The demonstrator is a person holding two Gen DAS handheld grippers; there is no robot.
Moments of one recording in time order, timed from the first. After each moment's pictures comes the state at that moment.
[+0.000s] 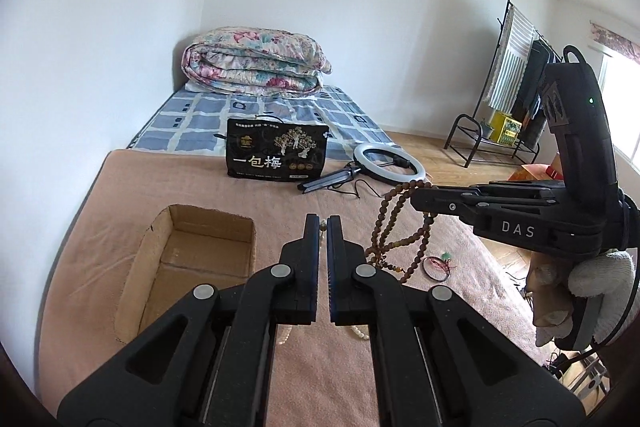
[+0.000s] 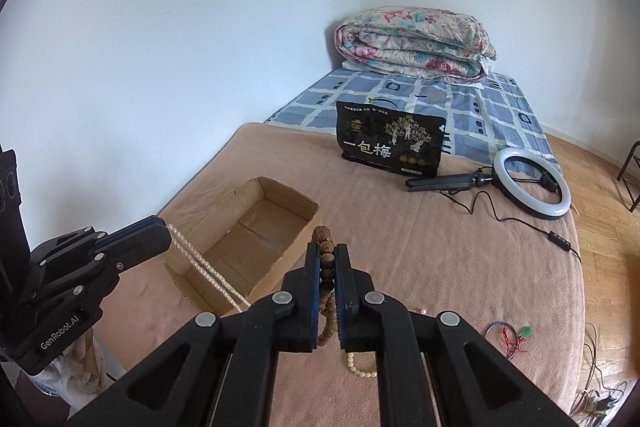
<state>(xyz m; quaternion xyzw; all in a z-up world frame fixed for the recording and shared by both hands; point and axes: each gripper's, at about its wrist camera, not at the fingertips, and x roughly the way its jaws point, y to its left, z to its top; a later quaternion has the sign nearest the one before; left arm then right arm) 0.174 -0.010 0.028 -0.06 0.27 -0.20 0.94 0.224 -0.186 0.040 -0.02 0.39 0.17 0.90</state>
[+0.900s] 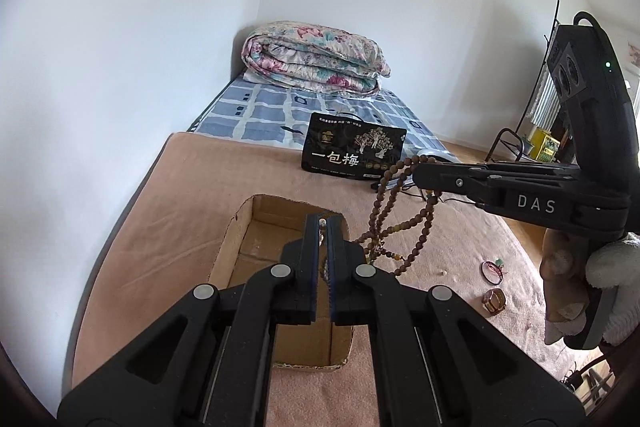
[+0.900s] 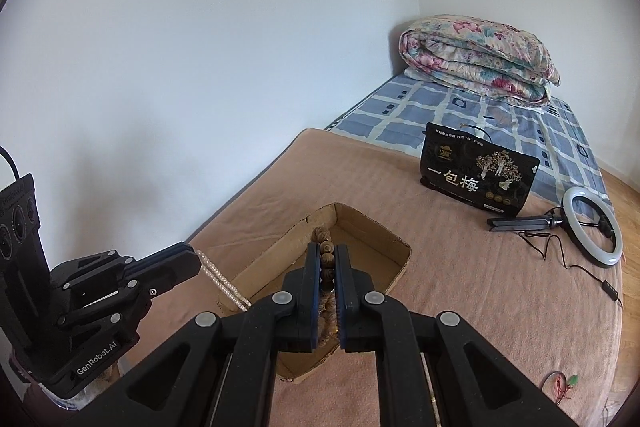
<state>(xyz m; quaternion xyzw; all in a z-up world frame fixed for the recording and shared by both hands) 0.195 0.091 -0.002 -0.09 0.29 -0.13 0.95 0.270 -0.064 0.031 -0.04 0.38 0.24 0.89</state>
